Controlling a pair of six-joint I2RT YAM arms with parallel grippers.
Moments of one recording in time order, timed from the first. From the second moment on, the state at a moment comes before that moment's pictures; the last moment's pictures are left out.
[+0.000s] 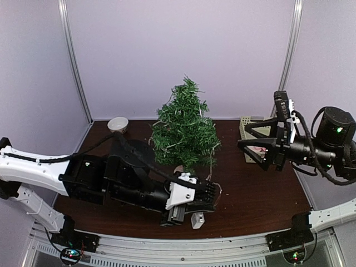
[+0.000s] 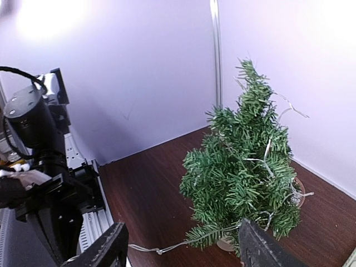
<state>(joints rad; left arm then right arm) -1.52 1.39 1.22 -0.14 0.12 0.32 1.22 0.77 1.06 -0.36 0.14 0.12</state>
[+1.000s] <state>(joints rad) -1.49 1.47 1.23 -0.26 0.08 0.32 0.82 0.94 0.93 -0.27 0.08 0.33</state>
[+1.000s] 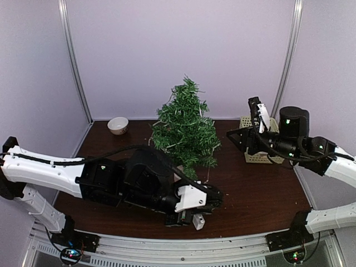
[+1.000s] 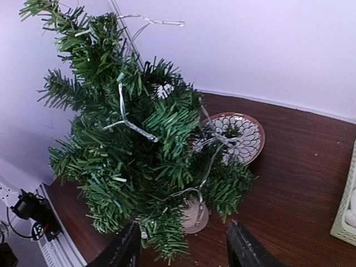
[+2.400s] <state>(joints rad) -1.43 1.40 1.12 -0.25 0.03 0.29 0.77 0.95 0.85 -0.25 -0.09 0.45</state>
